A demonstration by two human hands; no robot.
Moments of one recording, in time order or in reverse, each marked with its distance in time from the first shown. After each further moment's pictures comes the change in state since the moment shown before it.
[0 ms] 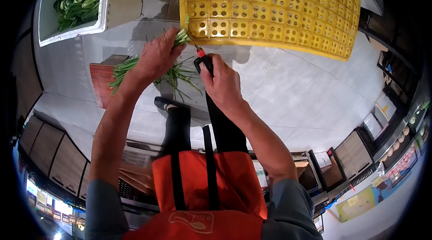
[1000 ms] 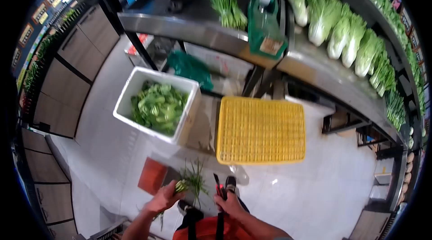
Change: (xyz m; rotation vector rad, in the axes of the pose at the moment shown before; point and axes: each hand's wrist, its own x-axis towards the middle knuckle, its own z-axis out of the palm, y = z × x) left_hand -0.269 0.138 -0.254 -0.351 0.013 -0.215; right_hand -0.154 -0.207 -0.092 0.588 -0.330 0.293
